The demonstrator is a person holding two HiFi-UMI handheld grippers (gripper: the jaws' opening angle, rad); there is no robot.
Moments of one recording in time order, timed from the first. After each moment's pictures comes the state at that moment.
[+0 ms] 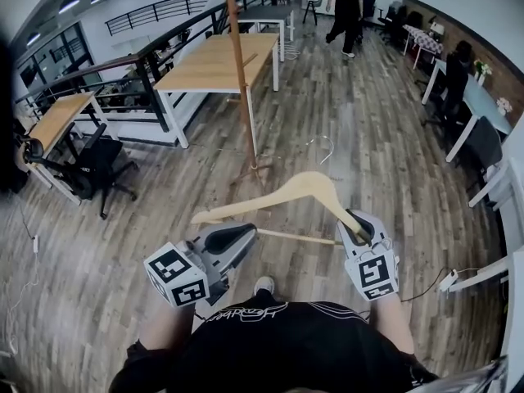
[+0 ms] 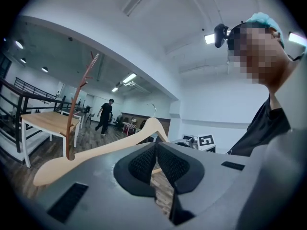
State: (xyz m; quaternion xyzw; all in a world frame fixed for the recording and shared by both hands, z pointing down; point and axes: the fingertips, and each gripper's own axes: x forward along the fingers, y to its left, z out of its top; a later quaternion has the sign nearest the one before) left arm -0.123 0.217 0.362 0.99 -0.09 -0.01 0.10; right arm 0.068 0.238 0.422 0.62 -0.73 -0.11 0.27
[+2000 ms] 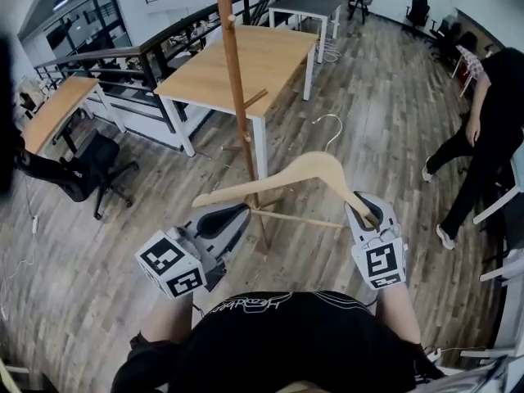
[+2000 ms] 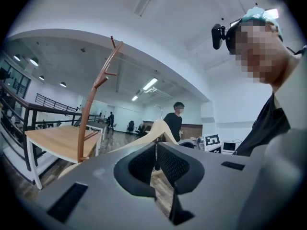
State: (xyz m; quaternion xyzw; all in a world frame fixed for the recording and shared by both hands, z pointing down) left arm 0.054 -0.187 0.334 0.97 -0.22 -0.03 0.08; right arm 0.264 -0.197 0.390 0.54 -0.77 -0.17 0.28
